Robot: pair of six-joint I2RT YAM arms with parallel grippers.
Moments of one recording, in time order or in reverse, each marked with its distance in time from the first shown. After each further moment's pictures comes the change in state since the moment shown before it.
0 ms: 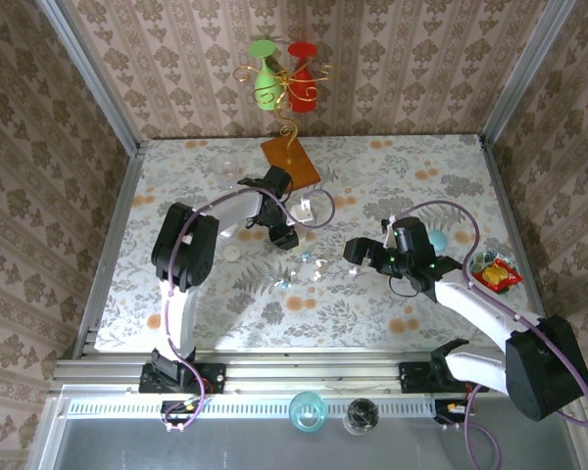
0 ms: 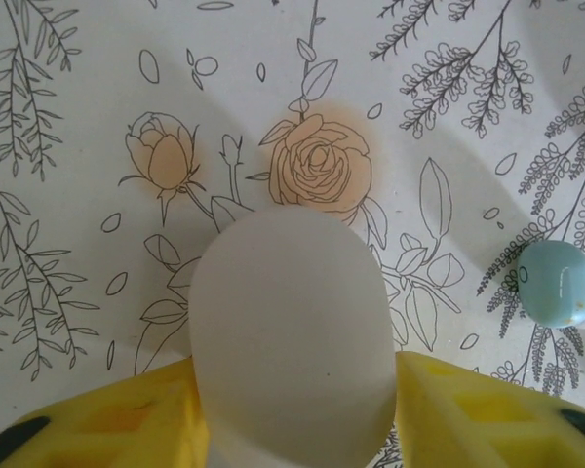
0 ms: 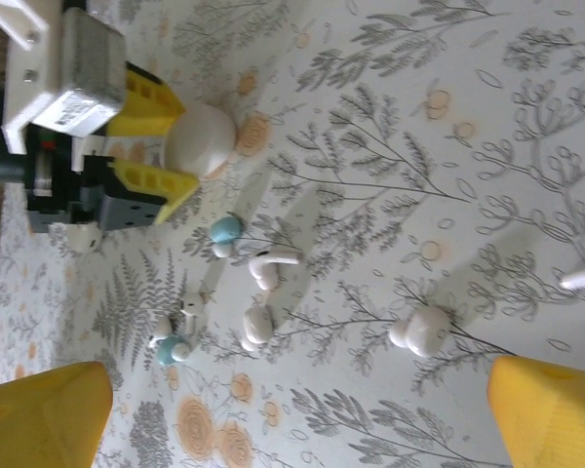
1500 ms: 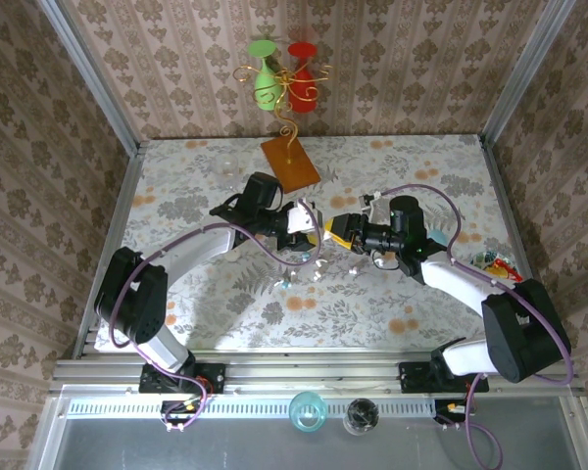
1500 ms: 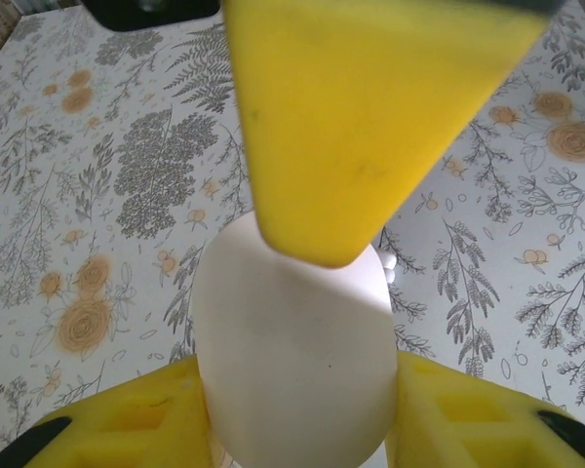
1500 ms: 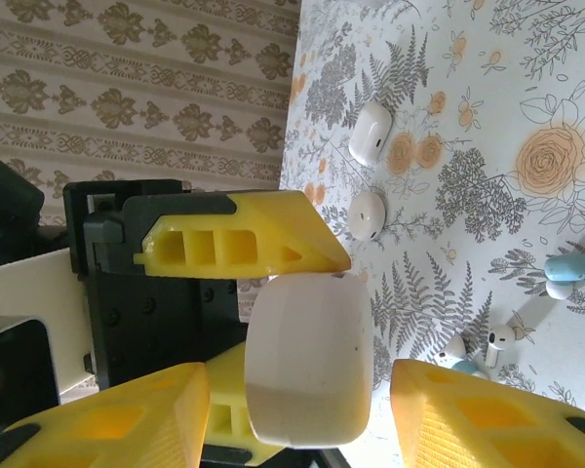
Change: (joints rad) left arm -0.093 -0.497 -0.416 0.475 0.377 -0.004; right arm -0.016 0.210 0.089 0.504 -0.468 0.345
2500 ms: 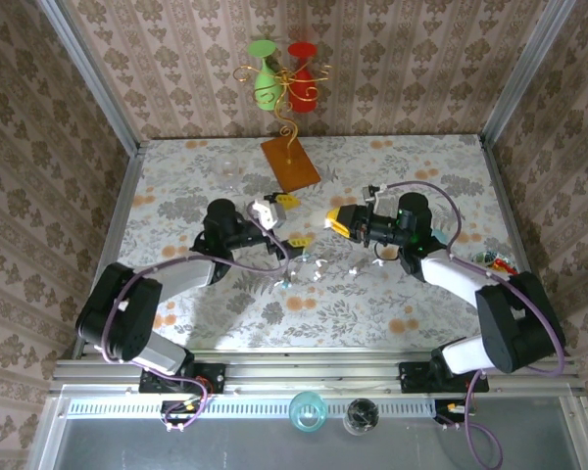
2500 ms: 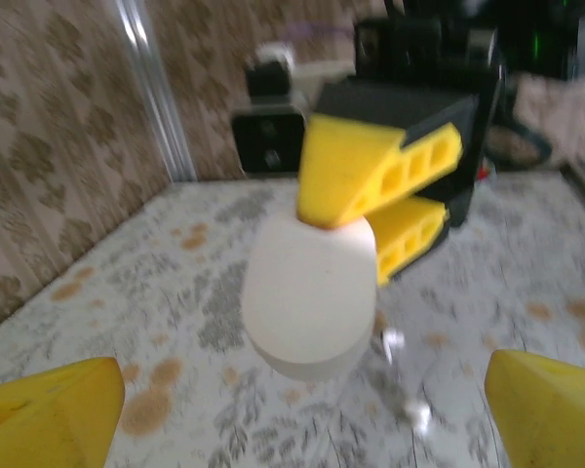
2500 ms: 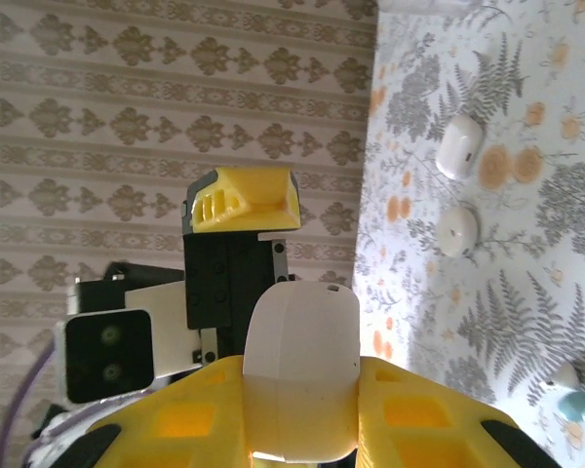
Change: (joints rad) left arm 0.131 -0.113 -0.480 1.097 0.157 -0.608; right arm -0.047 0.066 -0.014 0.324 -0.101 0.295
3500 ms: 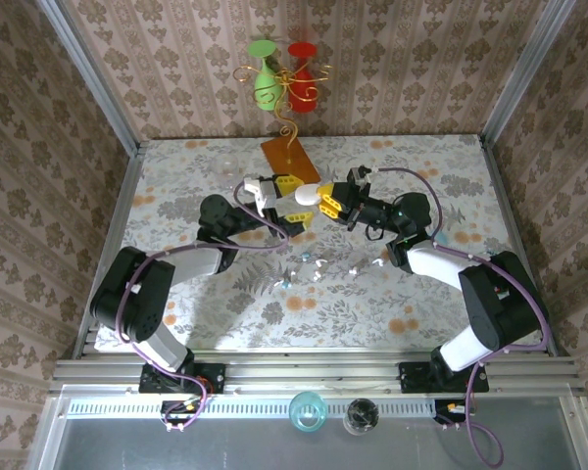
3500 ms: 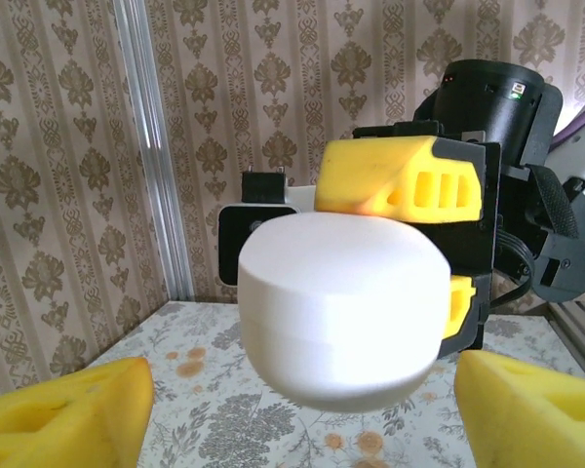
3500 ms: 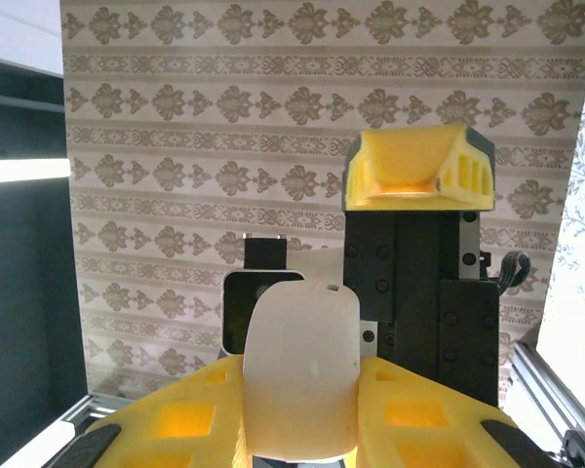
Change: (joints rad) left arm 0.001 0.109 0.101 0.354 0.048 -0.319; right arm 0.062 0.117 0.087 0.530 -0.002 0.495
